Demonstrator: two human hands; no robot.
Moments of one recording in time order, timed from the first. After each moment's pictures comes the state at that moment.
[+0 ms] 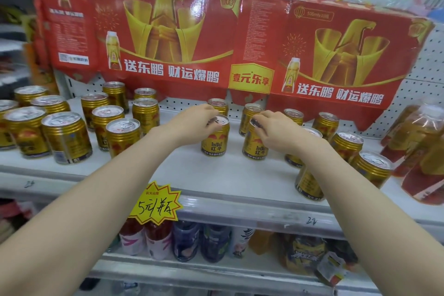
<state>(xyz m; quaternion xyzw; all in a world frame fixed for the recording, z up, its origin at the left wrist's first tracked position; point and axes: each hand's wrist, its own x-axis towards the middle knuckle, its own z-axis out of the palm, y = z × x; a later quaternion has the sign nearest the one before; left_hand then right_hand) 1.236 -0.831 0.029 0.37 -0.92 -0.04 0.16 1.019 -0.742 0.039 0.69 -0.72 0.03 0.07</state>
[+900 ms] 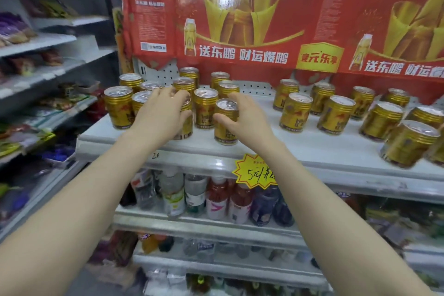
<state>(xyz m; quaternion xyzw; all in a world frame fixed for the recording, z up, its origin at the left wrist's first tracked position) 1.496 -0.828 0.013 0.51 -0.83 0.05 0.20 1.296 -0.784 -0.008 0.66 -0.67 0.33 0.01</state>
